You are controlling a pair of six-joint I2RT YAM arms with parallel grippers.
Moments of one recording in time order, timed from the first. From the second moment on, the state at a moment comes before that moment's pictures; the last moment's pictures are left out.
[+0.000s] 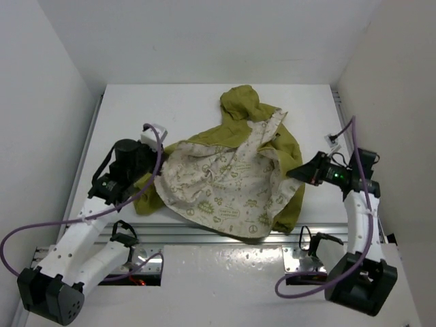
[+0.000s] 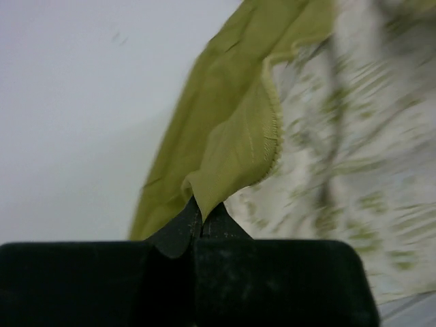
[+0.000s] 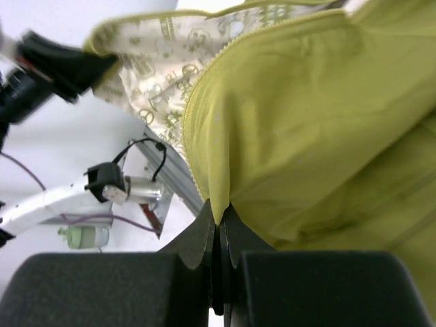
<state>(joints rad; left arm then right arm) -0.30 0.83 0.73 -0.33 0.05 0.14 -0.41 0.97 0.67 -0.57 -1.20 0.13</state>
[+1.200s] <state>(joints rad) -0.42 1.13 0.70 0.48 0.79 -0.93 0.34 1.04 0.56 0.43 -0.61 0.78</state>
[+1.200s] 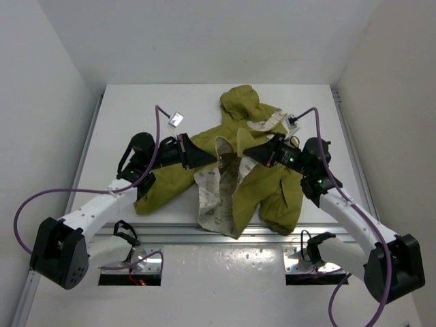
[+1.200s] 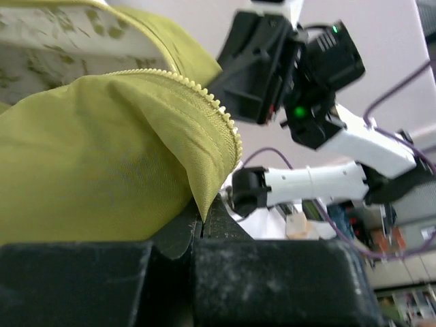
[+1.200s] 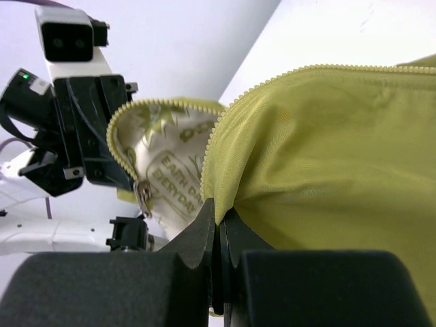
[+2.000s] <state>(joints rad) -0.44 1.16 0.67 0.72 0.87 -1.05 0.42 1.04 0.66 0.48 -0.60 0.86</state>
